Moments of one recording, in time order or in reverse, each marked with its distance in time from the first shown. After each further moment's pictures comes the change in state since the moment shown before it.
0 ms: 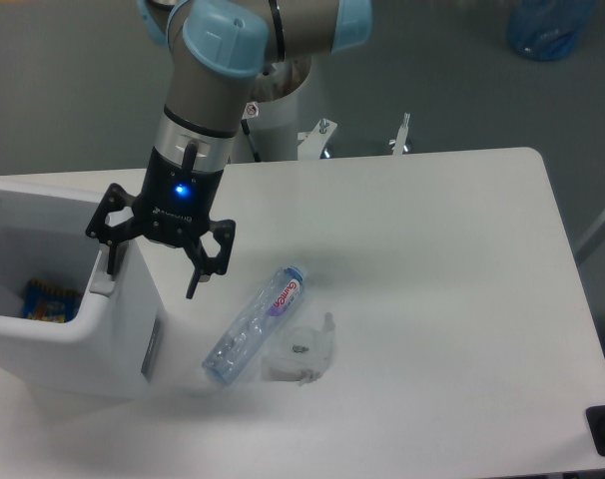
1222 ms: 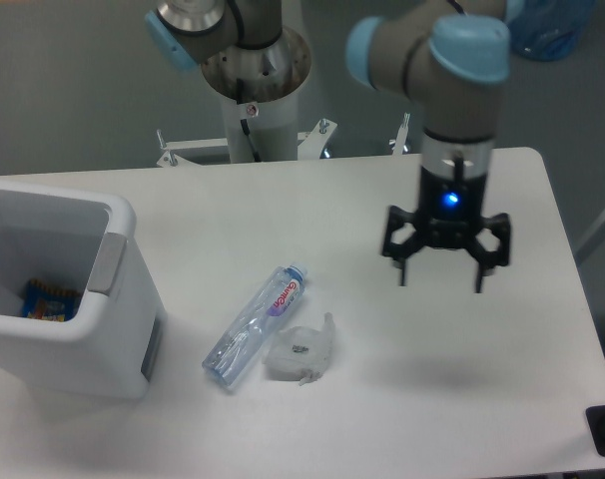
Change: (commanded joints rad) arm 0.460 -0.189 0.020 -0.005 0.342 0.906
